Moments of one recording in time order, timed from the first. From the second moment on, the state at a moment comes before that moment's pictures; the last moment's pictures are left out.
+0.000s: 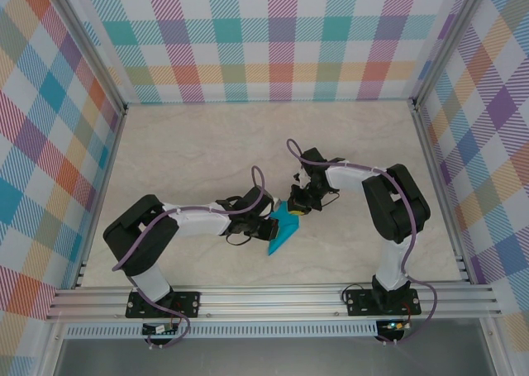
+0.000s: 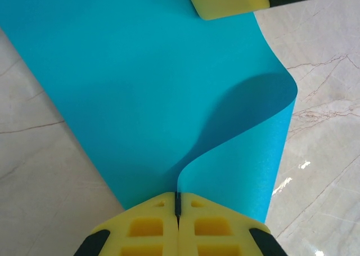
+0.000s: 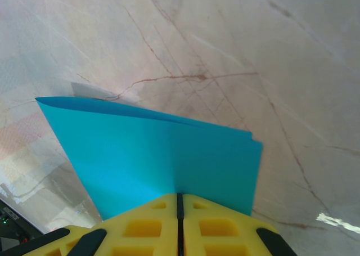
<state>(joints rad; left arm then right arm) -0.85 1.69 0.82 -0.16 0.23 -0.52 0.50 1.90 1.12 -0.60 -0.53 0.54</state>
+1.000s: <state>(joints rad) -0.85 1.68 0.82 -0.19 0.24 -0.53 0.50 1.90 1.12 -0.60 -0.53 0.54</state>
